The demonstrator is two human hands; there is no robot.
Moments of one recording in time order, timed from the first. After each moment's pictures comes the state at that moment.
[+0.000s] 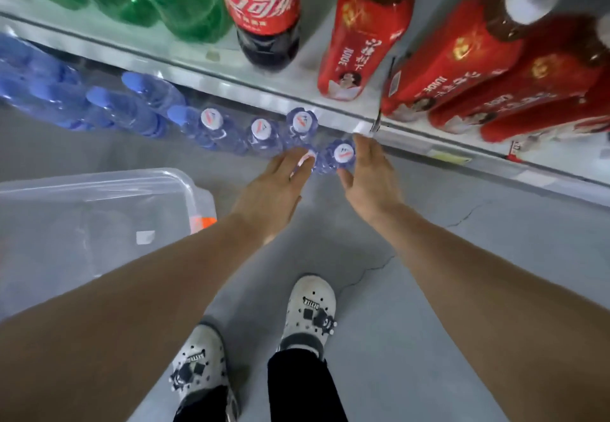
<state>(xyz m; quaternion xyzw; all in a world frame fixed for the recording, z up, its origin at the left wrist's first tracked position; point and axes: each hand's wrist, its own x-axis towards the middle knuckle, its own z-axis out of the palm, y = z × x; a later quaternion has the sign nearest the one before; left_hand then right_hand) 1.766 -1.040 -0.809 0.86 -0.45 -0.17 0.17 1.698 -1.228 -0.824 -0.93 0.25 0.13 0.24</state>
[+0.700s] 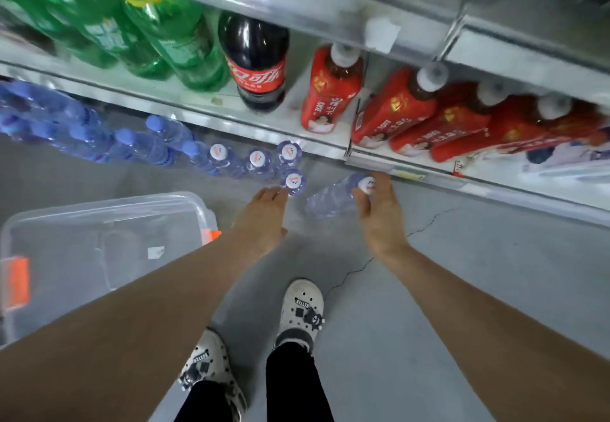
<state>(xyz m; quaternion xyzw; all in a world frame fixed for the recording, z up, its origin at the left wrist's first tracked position) 1.766 -1.045 -0.725 0.86 -0.35 -0.37 0.05 1.654 -1.224 -0.709 -0.84 0.38 0.05 0.39</state>
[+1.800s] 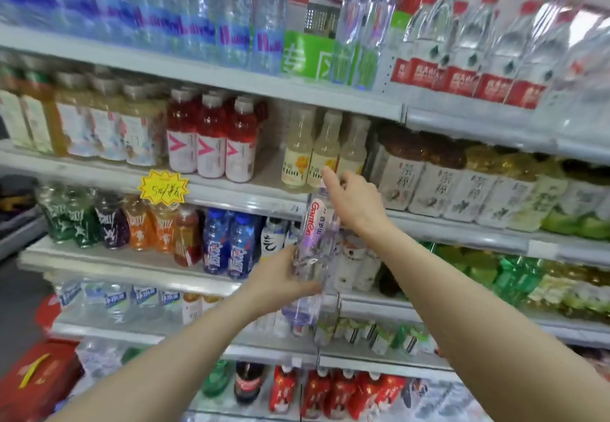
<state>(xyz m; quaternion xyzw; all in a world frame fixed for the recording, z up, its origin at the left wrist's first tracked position) 1.771 -0.991 0.026 0.81 -0.41 -0.15 0.39 1.726 -1.139 0.126 -0.89 0.28 -0.27 0.24</state>
